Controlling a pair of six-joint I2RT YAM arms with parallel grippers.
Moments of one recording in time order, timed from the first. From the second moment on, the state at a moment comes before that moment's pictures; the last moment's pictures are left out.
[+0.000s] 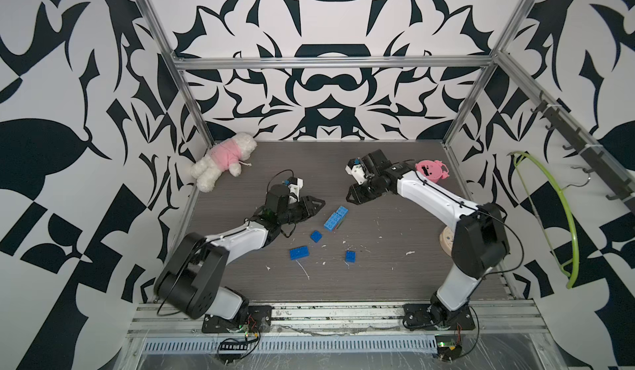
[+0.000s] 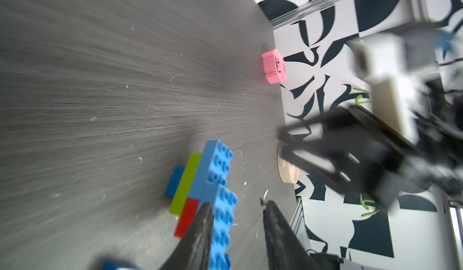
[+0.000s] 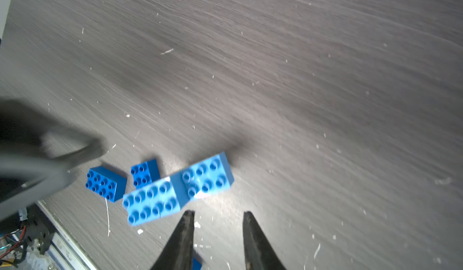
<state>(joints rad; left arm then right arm) -0.51 1.38 0.64 0.31 0.51 -0.89 0.50 1.80 1.46 -0.76 -0.31 0.11</state>
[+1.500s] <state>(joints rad) -0.71 1.58 0.83 -0.01 0.46 -0.79 0.49 2.03 1.56 -0.81 -0.53 0.05</state>
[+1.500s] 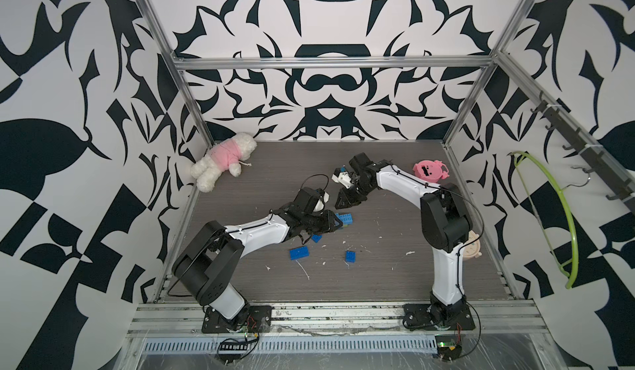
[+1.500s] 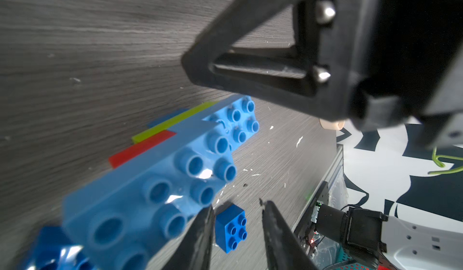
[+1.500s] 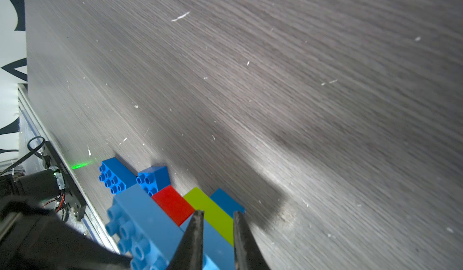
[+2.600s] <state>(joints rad) -0.63 1.58 0.79 0.01 0.44 -0.78 0.51 1.92 1.40 -0.79 -0.53 0.09</state>
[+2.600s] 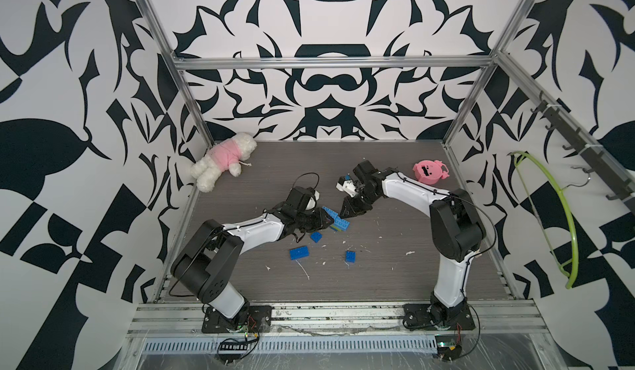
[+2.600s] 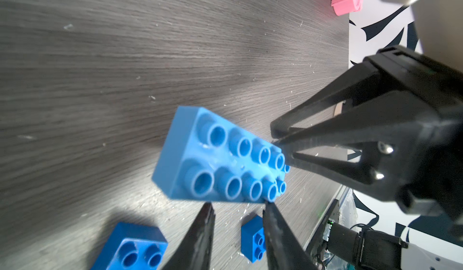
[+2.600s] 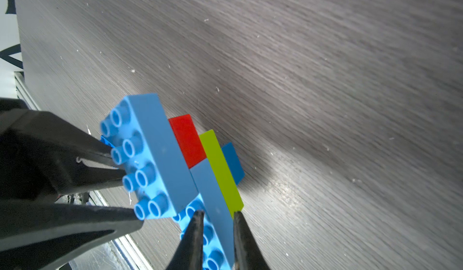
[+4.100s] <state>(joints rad) -0.03 0.97 0.40 -0.22 0.33 -0.83 1.00 2.18 1.76 -0.86 -0.36 -0.34</state>
